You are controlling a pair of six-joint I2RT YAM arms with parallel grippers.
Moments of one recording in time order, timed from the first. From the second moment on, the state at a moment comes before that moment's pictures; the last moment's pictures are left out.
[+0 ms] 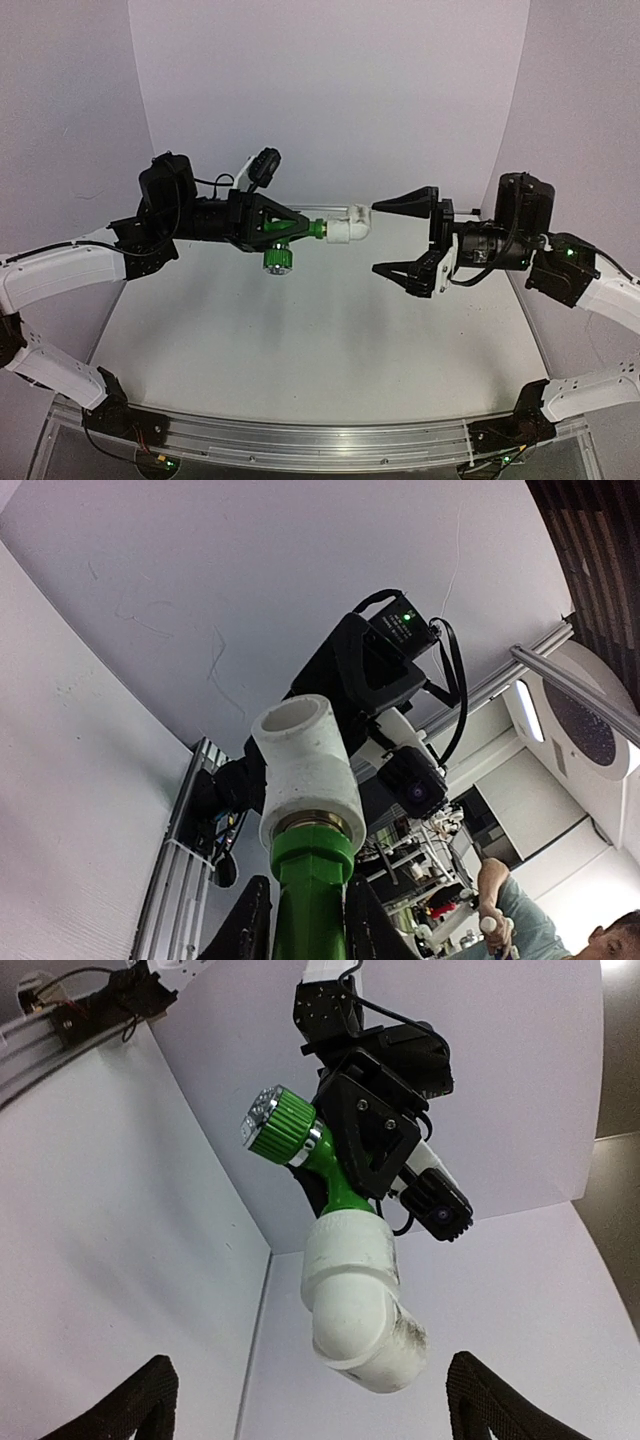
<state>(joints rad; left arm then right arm) -0.83 1.30 1.07 0.33 0.88 -0.96 0.92 1.05 1.07 -0.17 -0.39 -1.39</state>
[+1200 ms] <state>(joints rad) -0.83 1.40 1.07 0.44 0.97 -1.08 0.97 1.12 1.02 0.02 -0.28 -1.61</state>
